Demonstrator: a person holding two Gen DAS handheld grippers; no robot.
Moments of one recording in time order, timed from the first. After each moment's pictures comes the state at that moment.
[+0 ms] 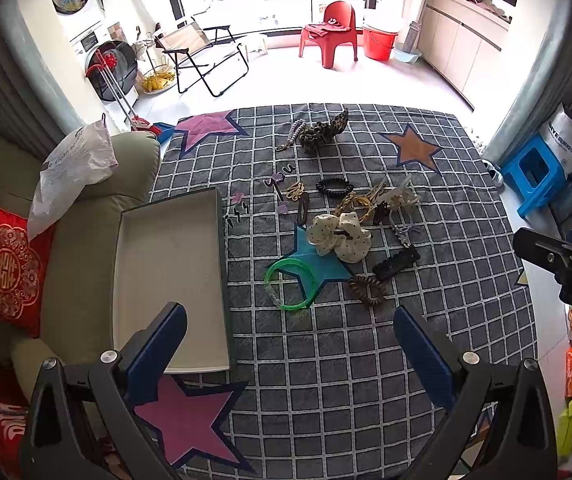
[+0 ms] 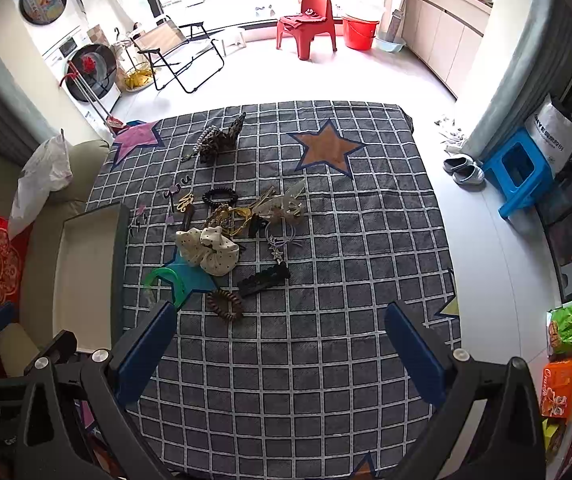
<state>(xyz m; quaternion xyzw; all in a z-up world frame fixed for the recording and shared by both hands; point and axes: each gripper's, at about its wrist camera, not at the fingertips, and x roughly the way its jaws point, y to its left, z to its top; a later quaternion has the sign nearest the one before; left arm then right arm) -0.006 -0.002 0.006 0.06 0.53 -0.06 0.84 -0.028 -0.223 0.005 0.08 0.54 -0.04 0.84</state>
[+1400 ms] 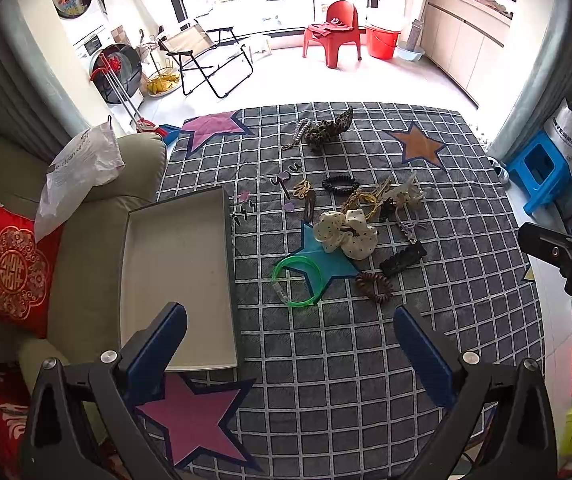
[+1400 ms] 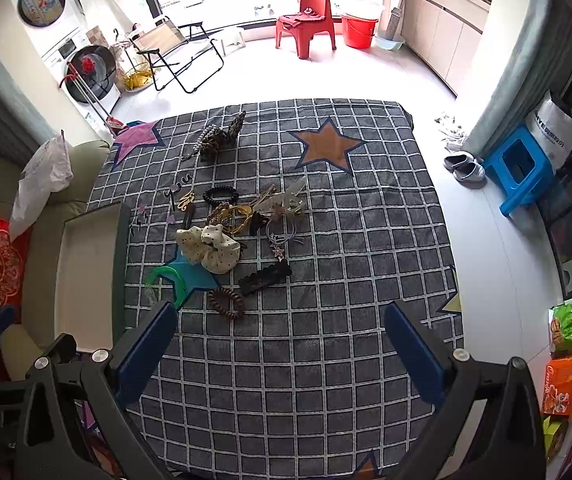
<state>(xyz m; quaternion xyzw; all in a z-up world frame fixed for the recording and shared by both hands) -0.007 0.003 0.004 0.07 0.53 -0.06 0.84 -0.028 -0.223 0.003 0.08 0.54 -0.04 0.83</state>
